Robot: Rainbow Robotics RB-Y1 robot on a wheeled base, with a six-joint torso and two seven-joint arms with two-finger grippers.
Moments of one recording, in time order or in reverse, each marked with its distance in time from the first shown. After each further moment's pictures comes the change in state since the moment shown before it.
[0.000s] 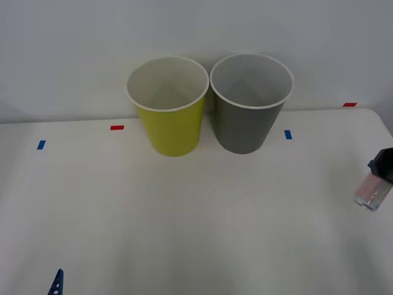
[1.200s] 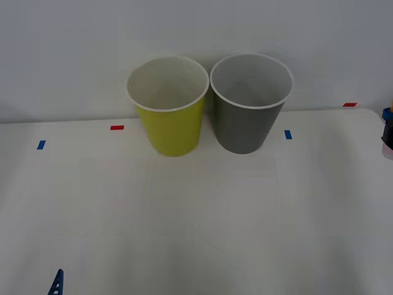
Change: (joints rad) right arm 0.040 0.203 -0.080 -0.185 0.055 -0.483 0.759; left arm 0.000 0.000 0.000 0.000 0.000 0.000 0.000
